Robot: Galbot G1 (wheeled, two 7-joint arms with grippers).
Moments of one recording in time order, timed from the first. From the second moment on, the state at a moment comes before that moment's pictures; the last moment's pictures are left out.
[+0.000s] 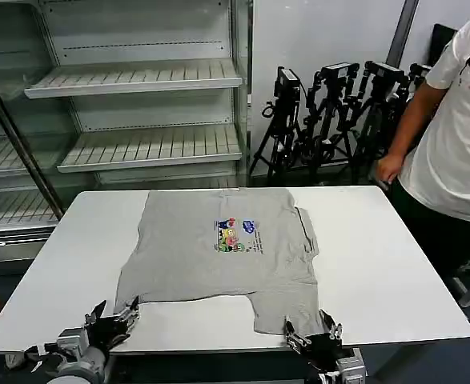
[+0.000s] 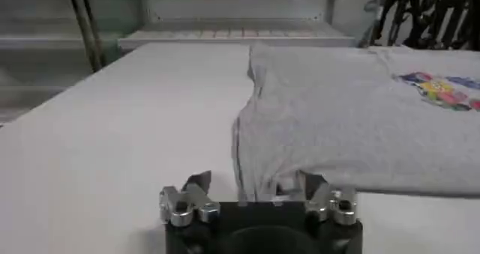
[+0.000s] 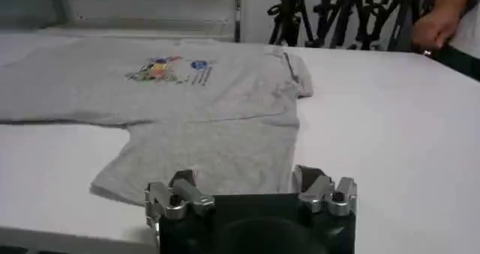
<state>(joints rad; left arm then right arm) 1.55 -1.19 -0.60 -2.13 -0.53 0.56 -0.29 -1.63 1.20 0.29 2.23 0.26 -0.44 0.26</state>
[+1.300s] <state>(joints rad) 1.74 -1.24 -0.69 -2.40 -0.52 0.56 -0.28 -1.86 1.13 0.42 2.48 0.26 -0.31 0.25</state>
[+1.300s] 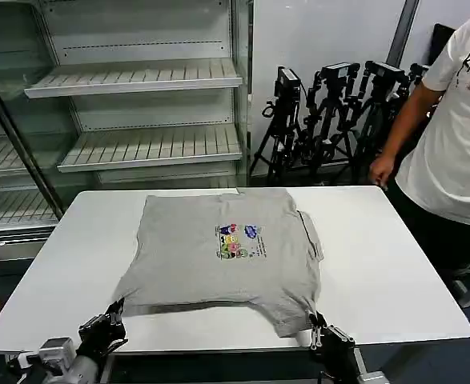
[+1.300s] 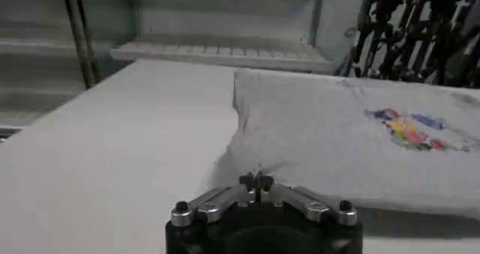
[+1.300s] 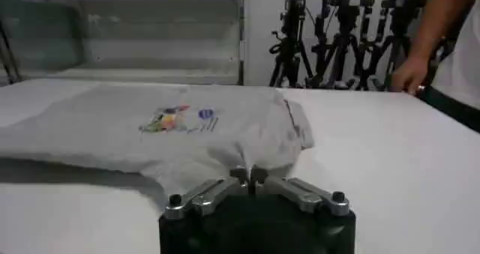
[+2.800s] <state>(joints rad) 1.54 -1.00 -0.64 -2.24 -0.41 0.55 -0.21 -1.28 1.04 0.29 2.18 0.47 -0.42 0.28</state>
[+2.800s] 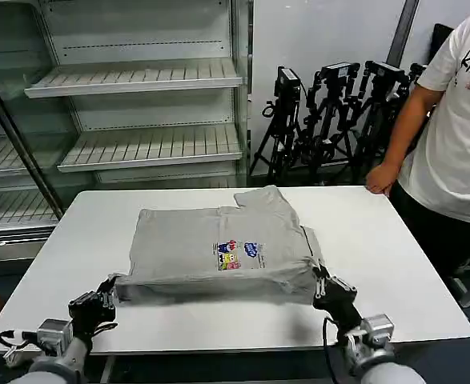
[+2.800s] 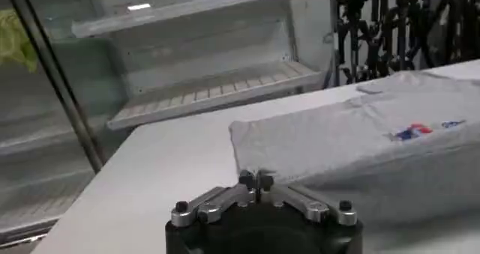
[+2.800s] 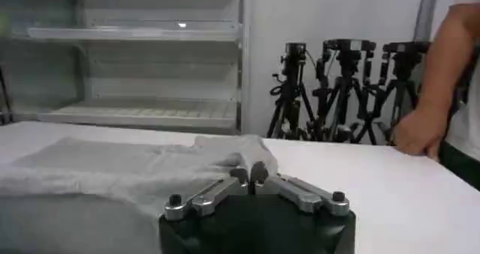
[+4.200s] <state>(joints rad) 1.28 -1.00 -0.49 -1.97 -0.34 0.54 -0.19 -1.01 1.12 0.14 1.88 0.41 -0.46 0.27</state>
